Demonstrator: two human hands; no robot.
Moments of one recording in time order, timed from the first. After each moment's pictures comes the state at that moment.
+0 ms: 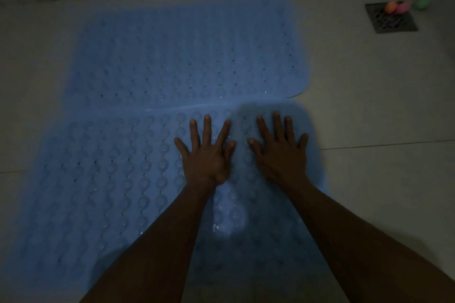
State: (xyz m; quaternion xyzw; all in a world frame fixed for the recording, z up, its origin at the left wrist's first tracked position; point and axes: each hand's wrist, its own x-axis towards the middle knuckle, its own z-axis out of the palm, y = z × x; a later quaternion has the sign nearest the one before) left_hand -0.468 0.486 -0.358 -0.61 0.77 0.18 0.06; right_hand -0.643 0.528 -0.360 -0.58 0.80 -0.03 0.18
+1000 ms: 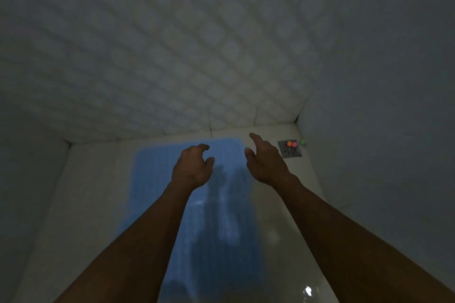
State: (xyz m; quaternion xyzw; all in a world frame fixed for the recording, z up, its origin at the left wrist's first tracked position) left_hand -0.515 0.415 0.245 -0.58 0.75 0.30 -0.09; right_hand -0.708 0.488 0.270 -0.52 0.77 -0.20 0.30
